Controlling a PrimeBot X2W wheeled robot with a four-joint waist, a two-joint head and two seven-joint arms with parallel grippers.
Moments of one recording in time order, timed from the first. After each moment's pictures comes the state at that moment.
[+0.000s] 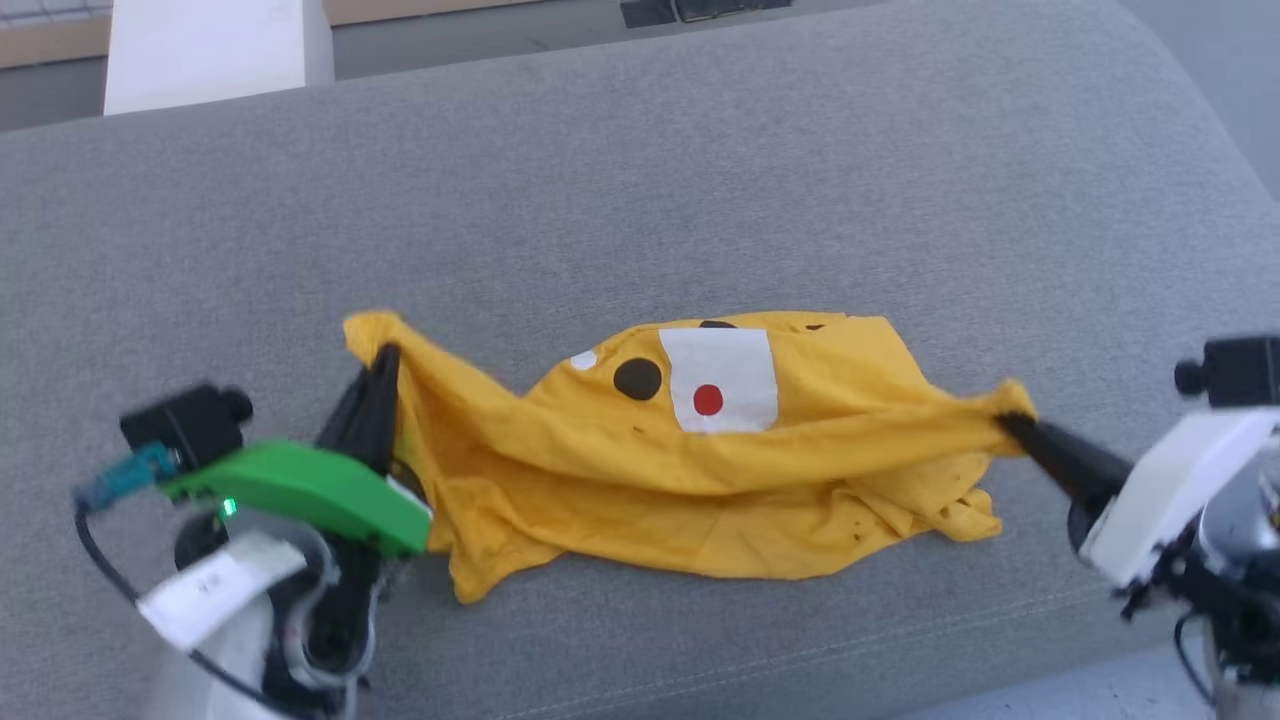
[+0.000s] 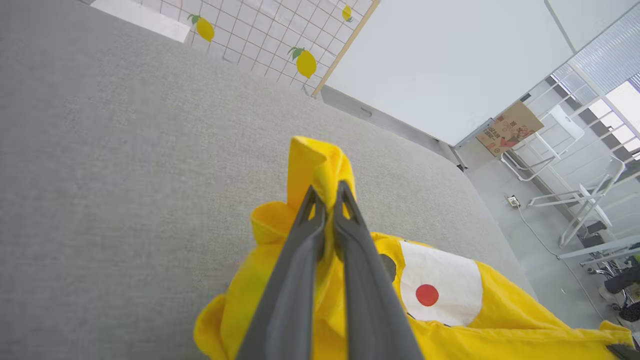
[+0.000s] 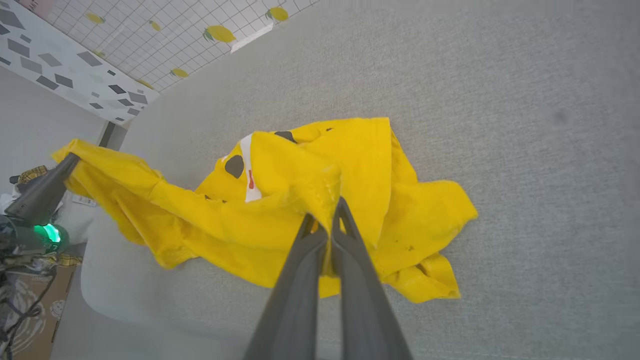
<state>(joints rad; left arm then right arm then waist) -0.13 0.18 -0.13 -0.16 -0.73 0.15 0.17 -0.13 -0.19 -0.09 -0.17 0.76 0.13 0.77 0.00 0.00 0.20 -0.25</state>
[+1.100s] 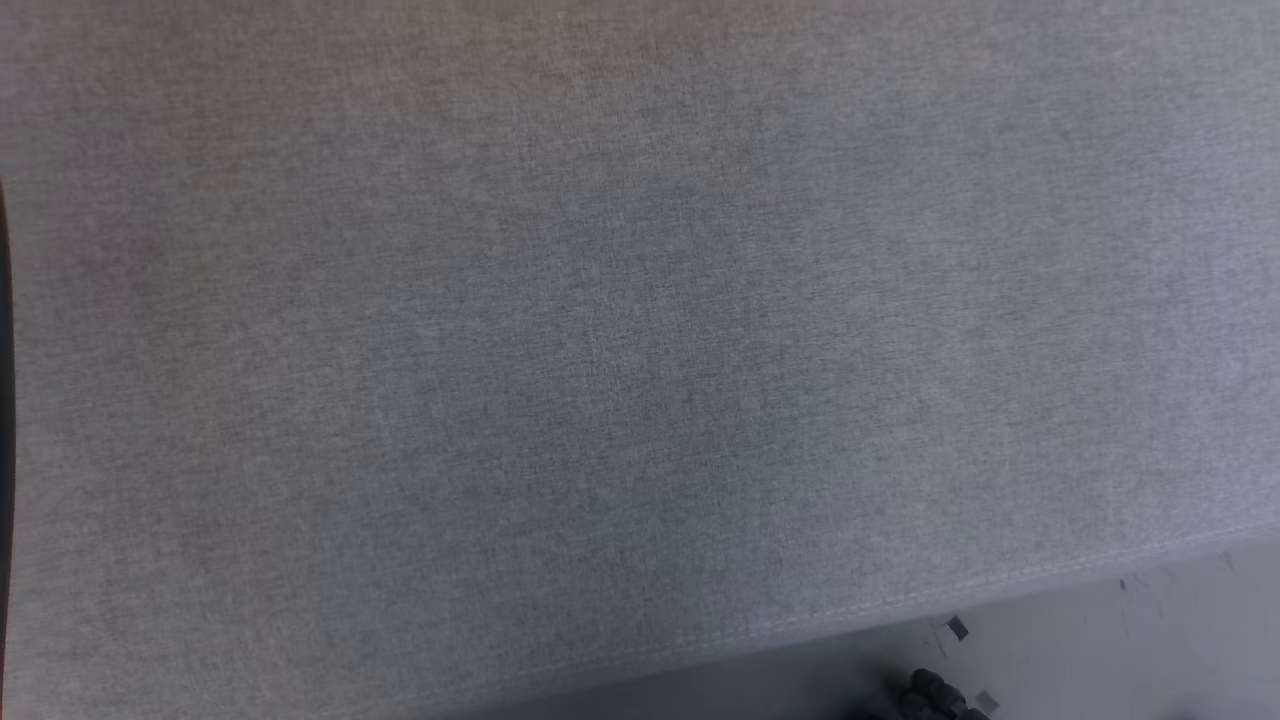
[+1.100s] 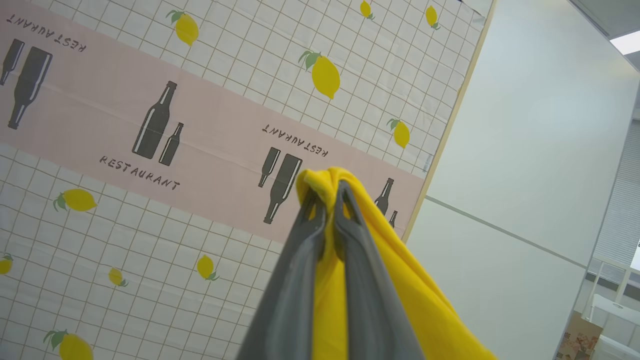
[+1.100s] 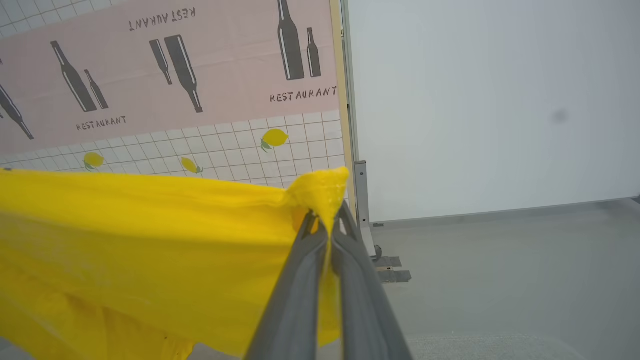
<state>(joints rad) -1.81 0.27 -0.12 0.44 -0.53 0.15 0.03 -1.60 -0.14 -0.28 0.39 0.28 0.13 0.57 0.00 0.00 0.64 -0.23</state>
